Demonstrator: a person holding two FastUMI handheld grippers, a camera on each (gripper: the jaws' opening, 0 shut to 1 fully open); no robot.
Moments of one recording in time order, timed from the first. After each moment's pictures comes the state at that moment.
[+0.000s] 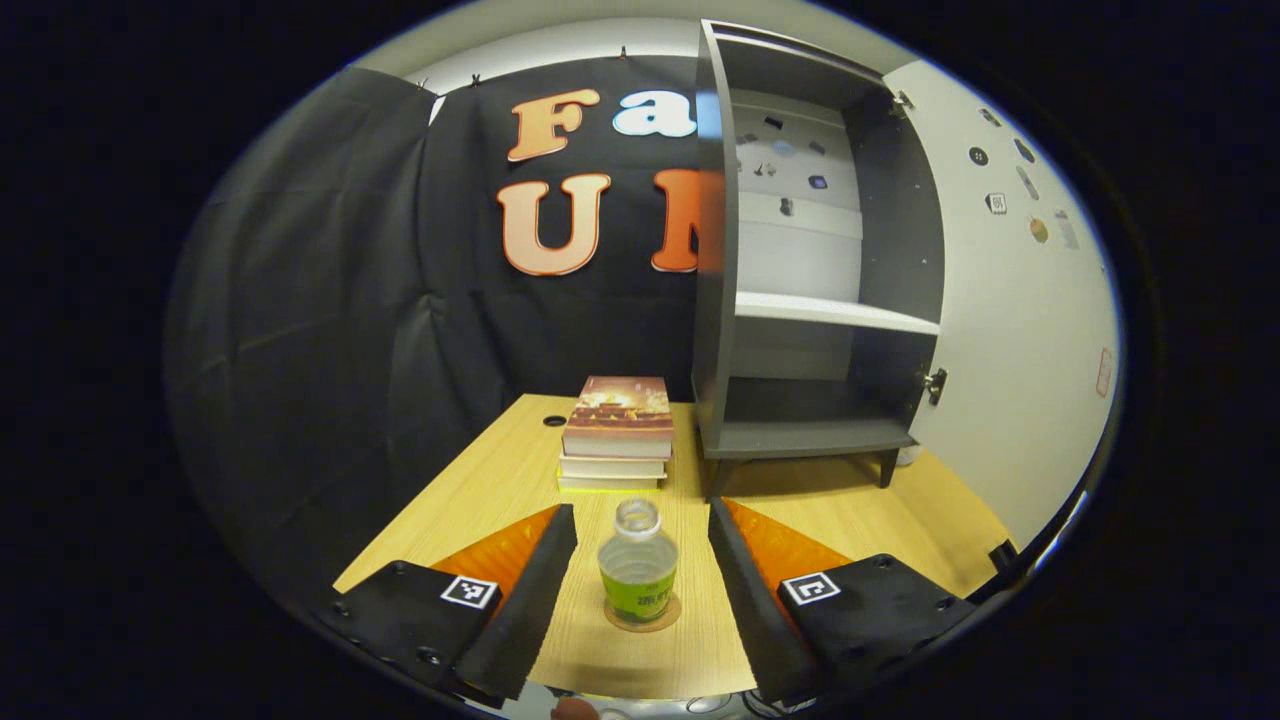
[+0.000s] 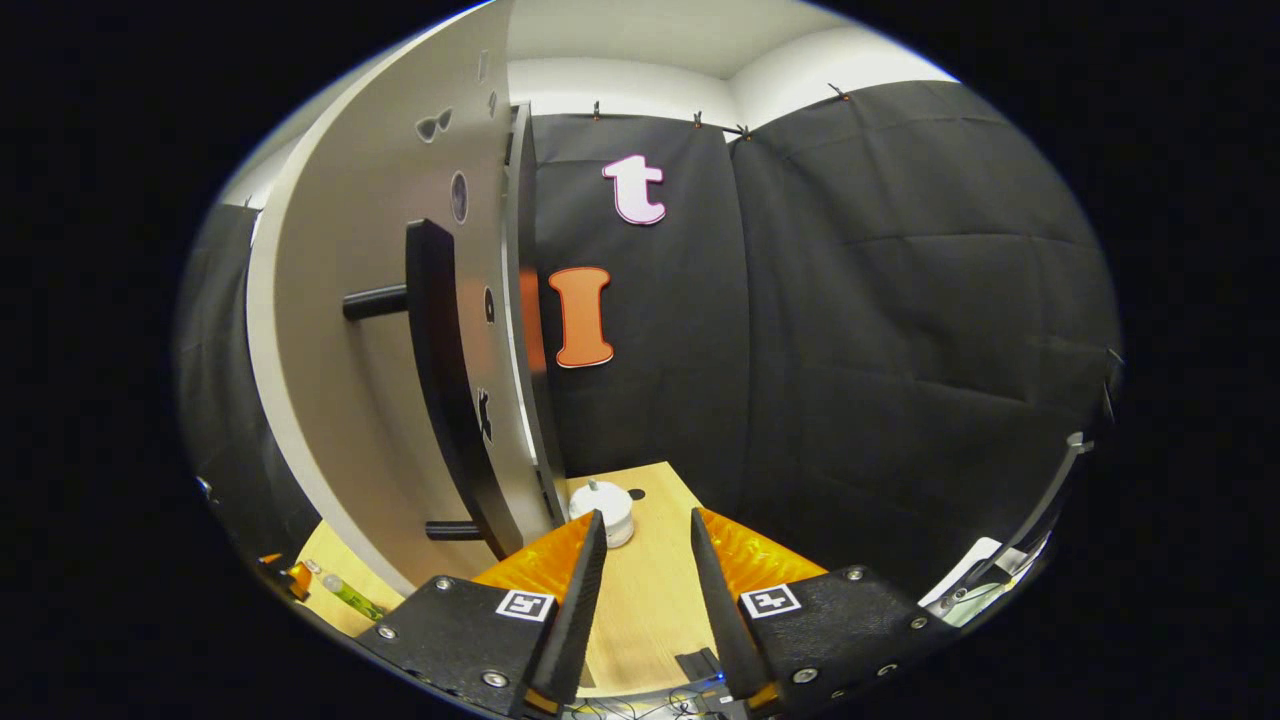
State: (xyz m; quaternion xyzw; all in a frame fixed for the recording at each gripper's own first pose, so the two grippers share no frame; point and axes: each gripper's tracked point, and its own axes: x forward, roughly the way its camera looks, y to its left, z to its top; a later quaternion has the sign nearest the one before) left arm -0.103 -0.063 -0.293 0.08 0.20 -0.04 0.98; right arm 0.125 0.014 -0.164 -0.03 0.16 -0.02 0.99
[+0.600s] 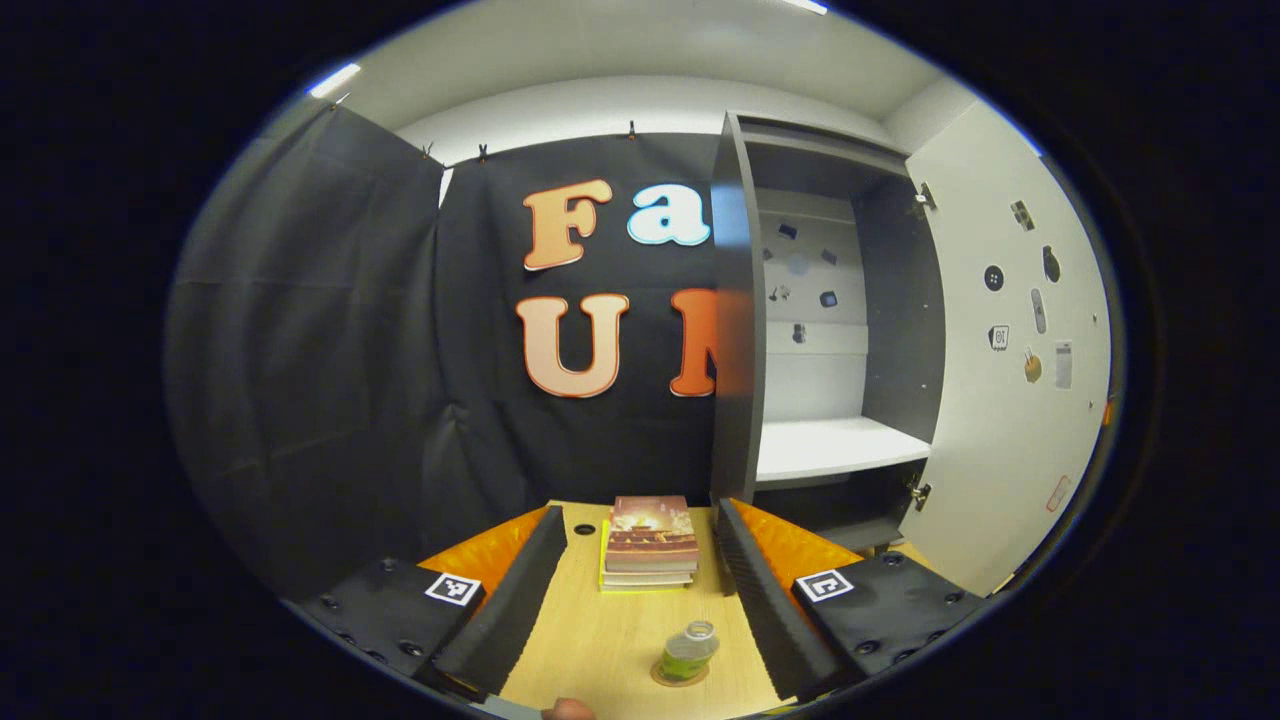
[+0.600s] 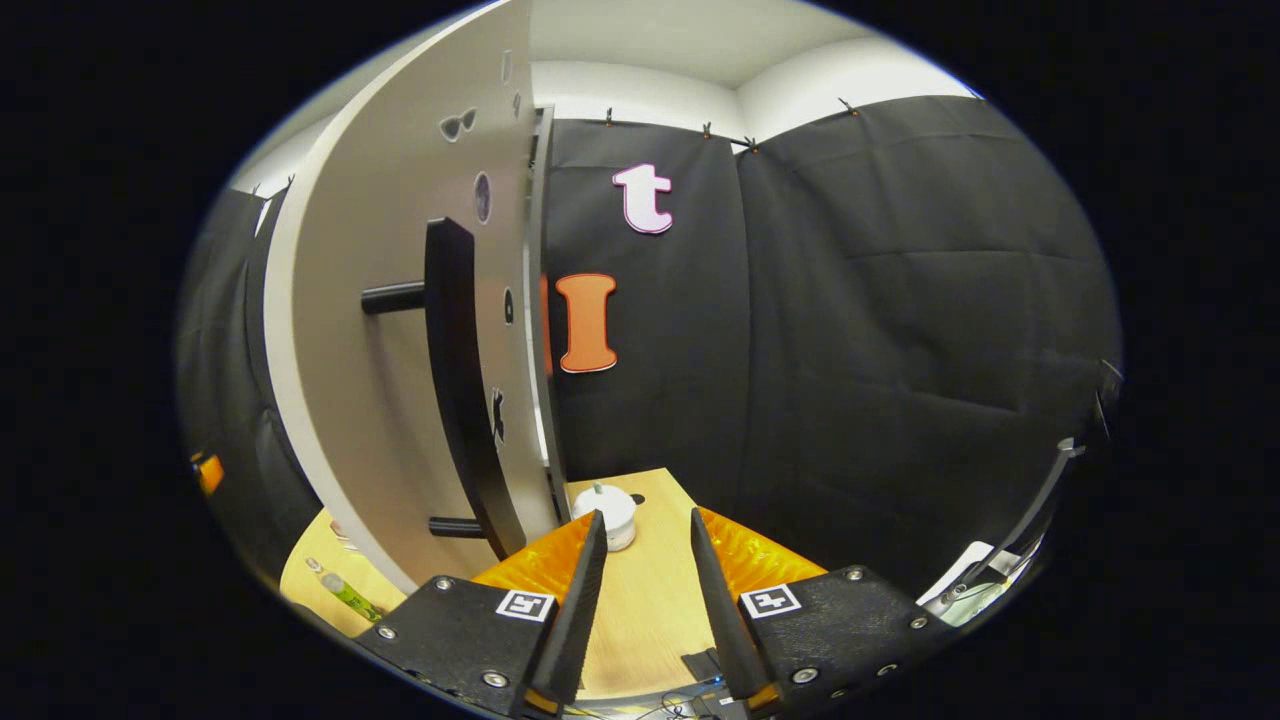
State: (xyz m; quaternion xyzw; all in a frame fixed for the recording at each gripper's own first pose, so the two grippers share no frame) left arm -0.069 -0.034 -0.100 0.10 0.09 -0.04 0.99; right arm 0.108 0.051 -0.167 -0.04 0.15 -0.02 0.99
